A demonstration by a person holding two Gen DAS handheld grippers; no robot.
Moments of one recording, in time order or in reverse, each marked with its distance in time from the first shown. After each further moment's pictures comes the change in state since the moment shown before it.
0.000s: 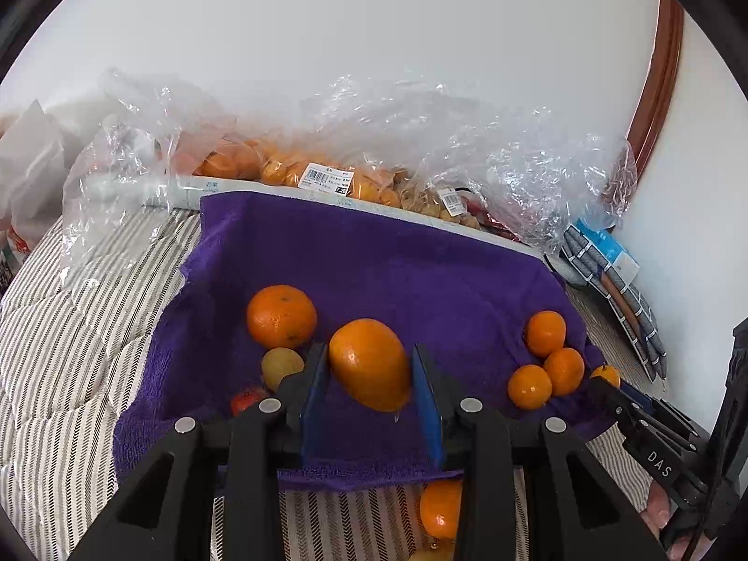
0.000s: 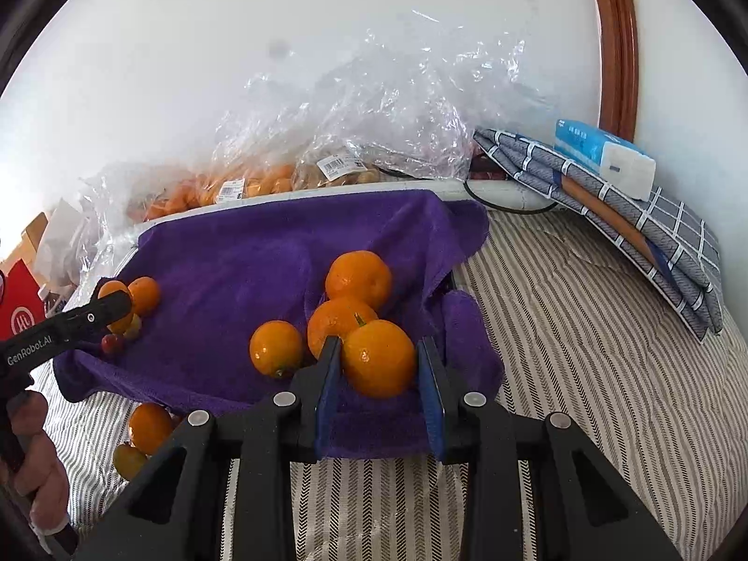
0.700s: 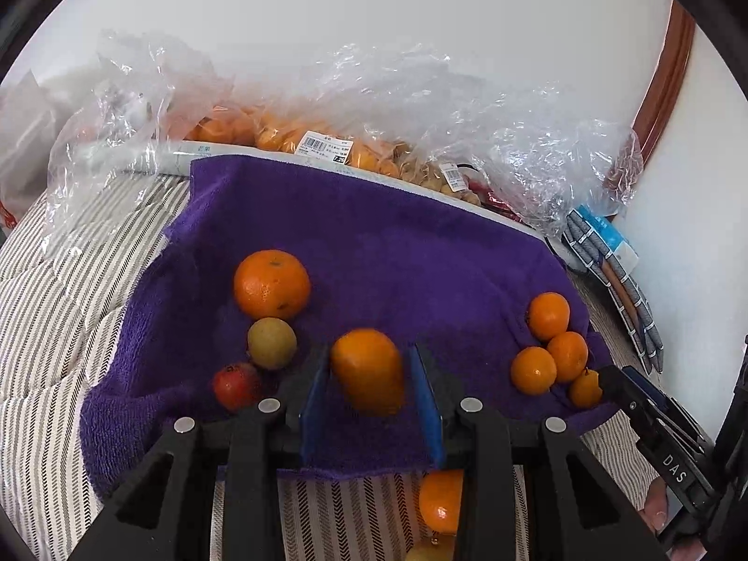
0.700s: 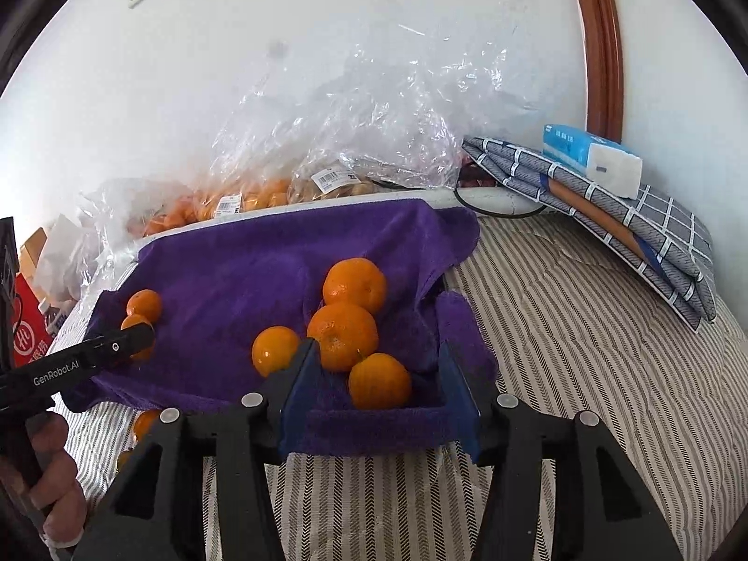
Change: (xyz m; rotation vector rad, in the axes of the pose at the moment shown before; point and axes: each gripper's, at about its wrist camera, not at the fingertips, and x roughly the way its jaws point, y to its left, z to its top) left arm 0.010 0.003 -0.006 -0.035 0.051 -0.031; right arm -0.012 0.003 -0.006 0.022 -0.053 -0.030
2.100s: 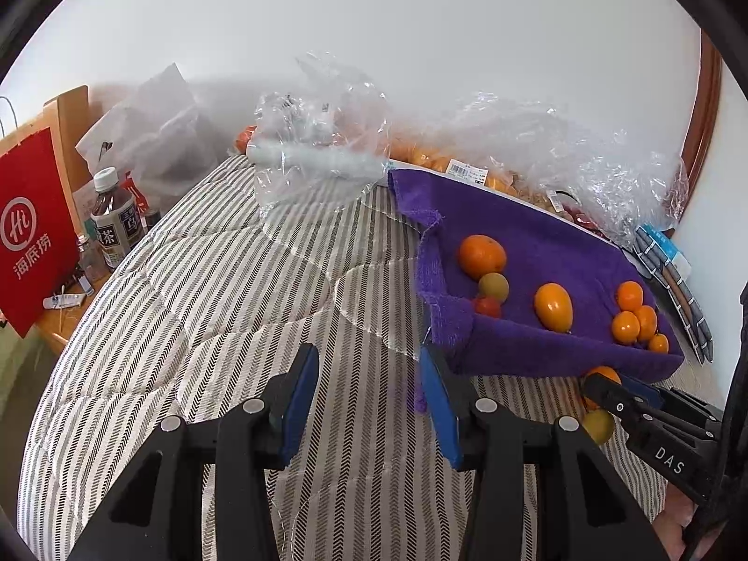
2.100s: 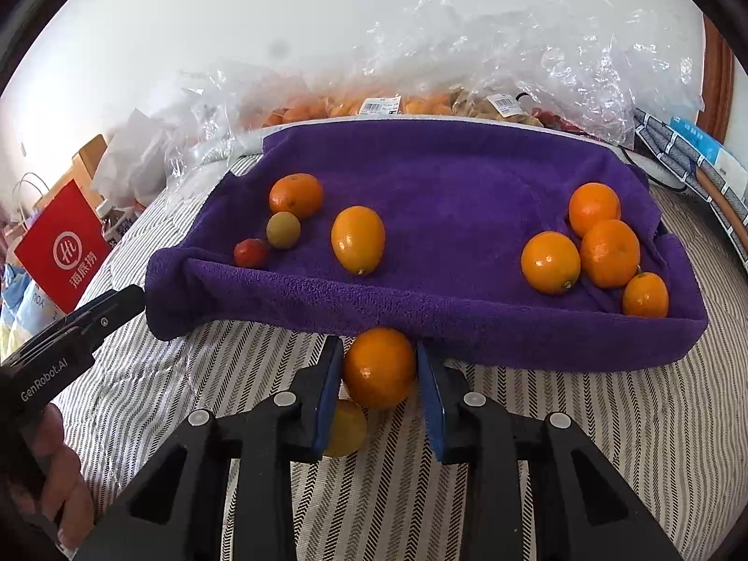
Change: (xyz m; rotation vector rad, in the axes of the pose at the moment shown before) left arm -0.085 0.095 -0.046 -0.045 -0.084 0.222; right arm 0.010 0.132 -0.042 -0.154 0.199 0.172
